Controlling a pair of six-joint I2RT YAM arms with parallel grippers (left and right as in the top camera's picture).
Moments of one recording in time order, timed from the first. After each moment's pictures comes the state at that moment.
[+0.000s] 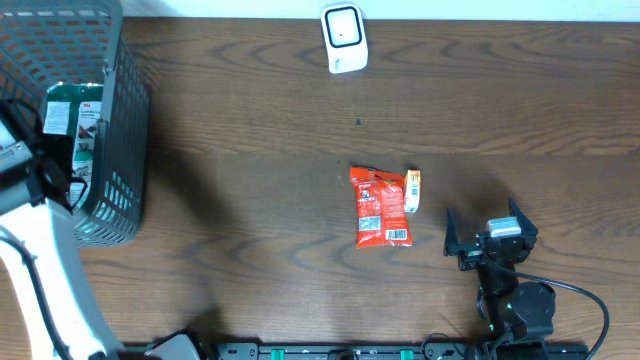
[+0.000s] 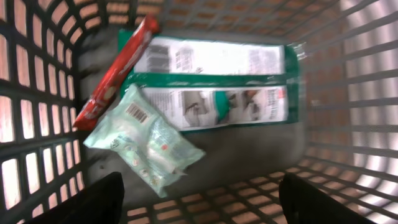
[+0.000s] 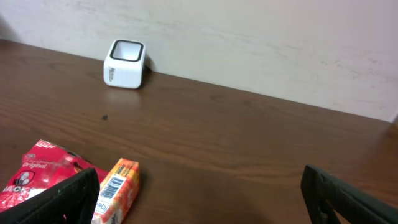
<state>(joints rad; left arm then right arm) 0.52 1.37 1.27 -0.87 -0.20 -1.01 0.10 0.02 0.01 -0.07 -0.01 -0.15</state>
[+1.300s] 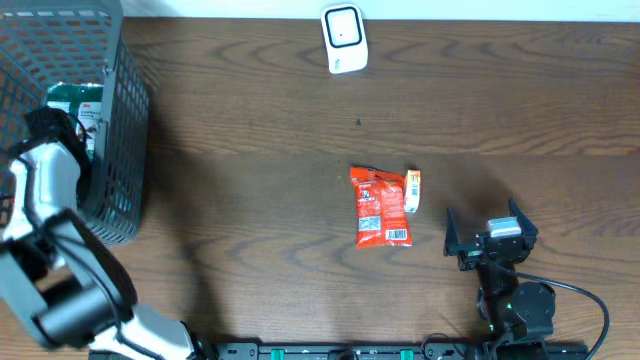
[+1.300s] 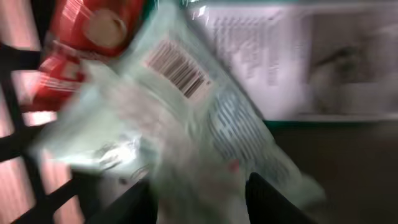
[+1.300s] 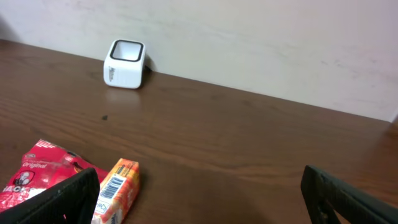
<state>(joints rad) 0.52 1.80 1.27 -0.91 -0.19 -0.99 0.10 0.02 0.01 -0.07 -0.01 -0.15</state>
